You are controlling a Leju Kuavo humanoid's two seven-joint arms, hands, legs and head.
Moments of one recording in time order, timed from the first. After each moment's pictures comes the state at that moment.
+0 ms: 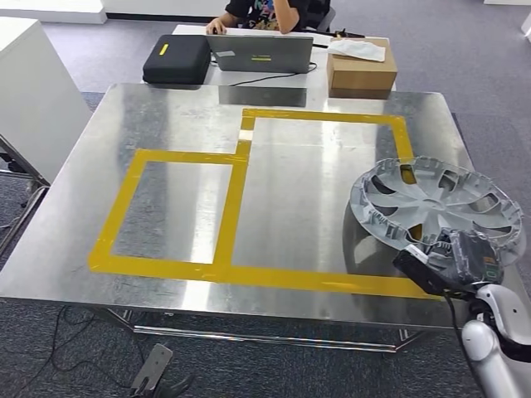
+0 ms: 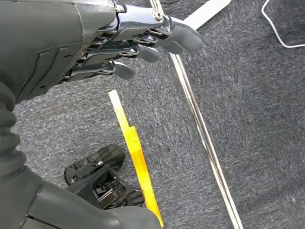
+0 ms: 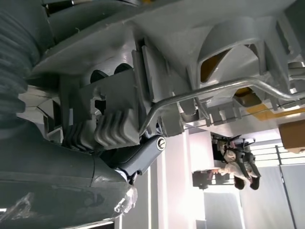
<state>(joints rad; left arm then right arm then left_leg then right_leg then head) -0.17 -0.17 0.75 -0.26 -0.83 -0.07 -0.64 -0.08 -0.27 -0.01 -1.42 1.14 -0.15 0.02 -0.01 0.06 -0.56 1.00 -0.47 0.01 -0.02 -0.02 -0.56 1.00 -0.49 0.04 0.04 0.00</state>
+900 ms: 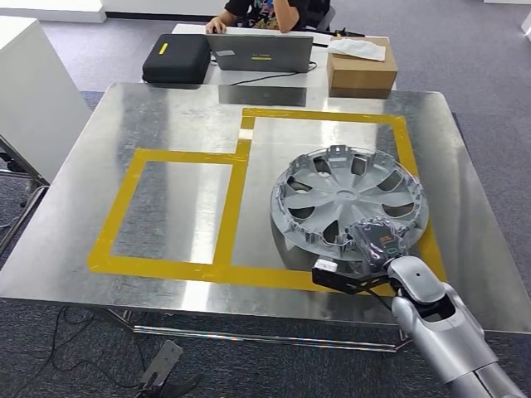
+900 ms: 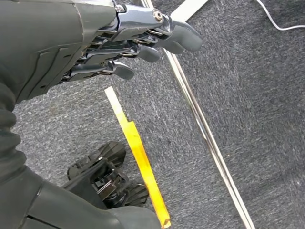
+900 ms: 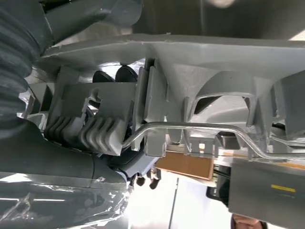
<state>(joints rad) -0.18 -0.18 0.69 -0.26 -0.84 -0.08 -0.60 -0.33 -0.22 0.43 -1.24 1.30 -0.03 -0.04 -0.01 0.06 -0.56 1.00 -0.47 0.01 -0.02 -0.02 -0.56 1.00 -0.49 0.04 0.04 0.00</state>
